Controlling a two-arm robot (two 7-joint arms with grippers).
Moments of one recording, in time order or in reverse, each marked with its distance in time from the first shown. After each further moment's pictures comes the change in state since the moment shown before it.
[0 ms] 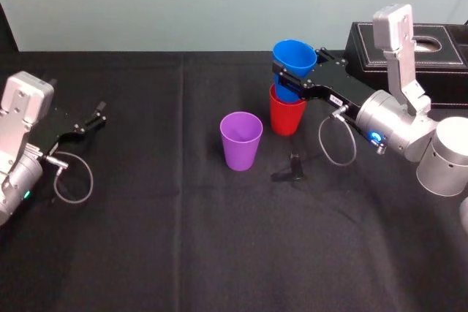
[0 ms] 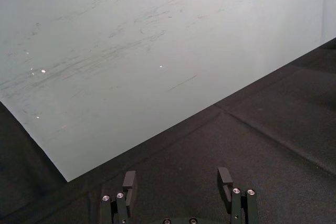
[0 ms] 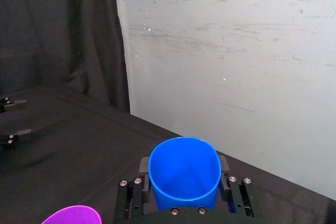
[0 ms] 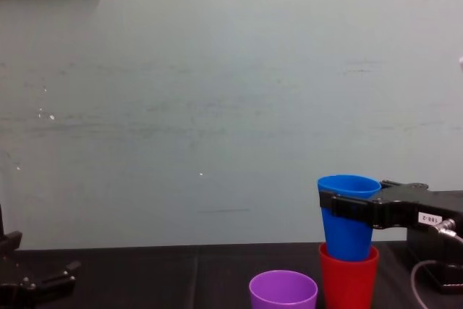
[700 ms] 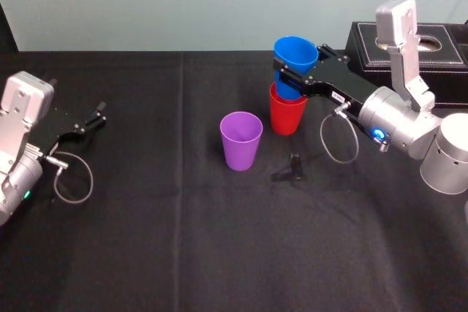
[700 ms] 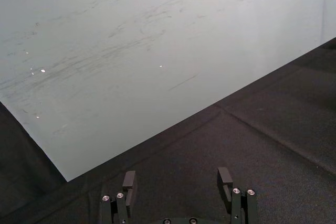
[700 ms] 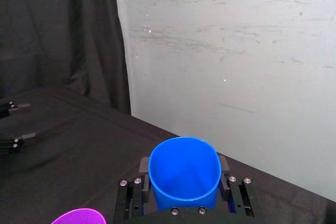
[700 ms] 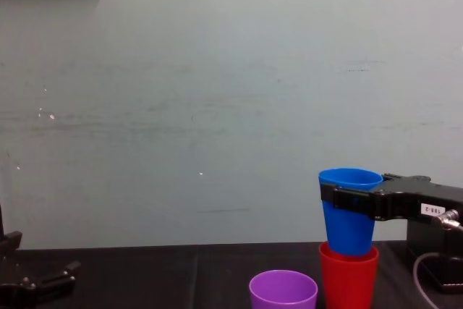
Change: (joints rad) left arm 0.000 0.000 0.000 0.000 0.000 0.000 0.000; right arm -0.012 0.016 0.001 -0.049 0.014 0.035 -0.014
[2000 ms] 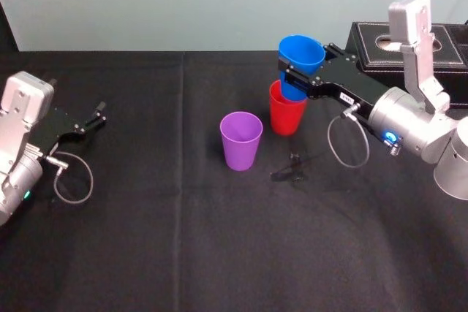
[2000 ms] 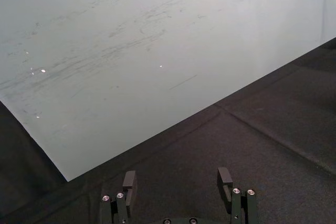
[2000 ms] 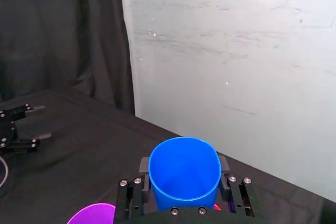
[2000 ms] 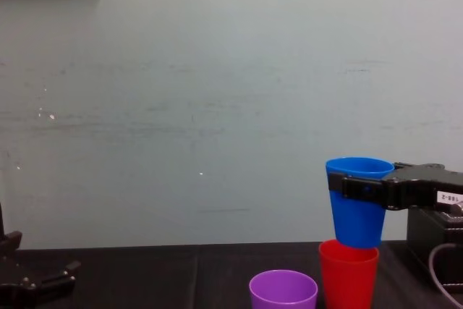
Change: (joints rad) left arm 0.000 0.000 0.000 0.000 0.000 0.000 0.000; right arm -0.066 0.050 0.021 -0.142 0.021 0.060 -0.021
